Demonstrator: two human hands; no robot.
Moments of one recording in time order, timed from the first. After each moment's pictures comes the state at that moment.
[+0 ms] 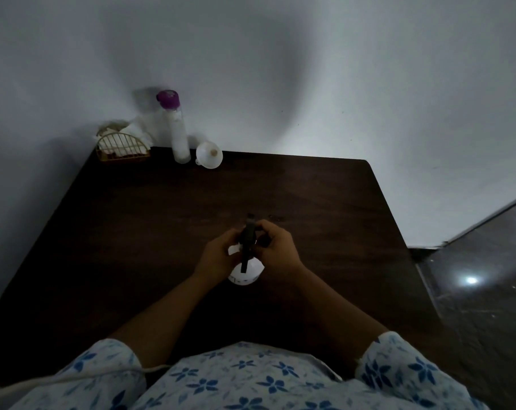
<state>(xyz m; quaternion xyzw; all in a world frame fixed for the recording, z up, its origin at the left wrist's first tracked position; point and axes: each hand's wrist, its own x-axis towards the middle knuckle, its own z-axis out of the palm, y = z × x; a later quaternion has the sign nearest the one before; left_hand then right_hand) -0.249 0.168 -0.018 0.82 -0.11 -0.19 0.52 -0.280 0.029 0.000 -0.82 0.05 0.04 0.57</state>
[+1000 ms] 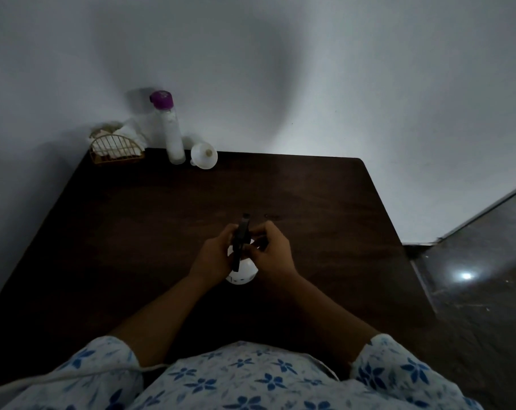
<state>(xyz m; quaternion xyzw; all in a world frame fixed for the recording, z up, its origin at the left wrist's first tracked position) -0.250 0.169 -0.019 0.87 -0.19 -0.12 0.44 -0.286 0.035 -0.011 -0.84 0.09 -0.04 0.53</state>
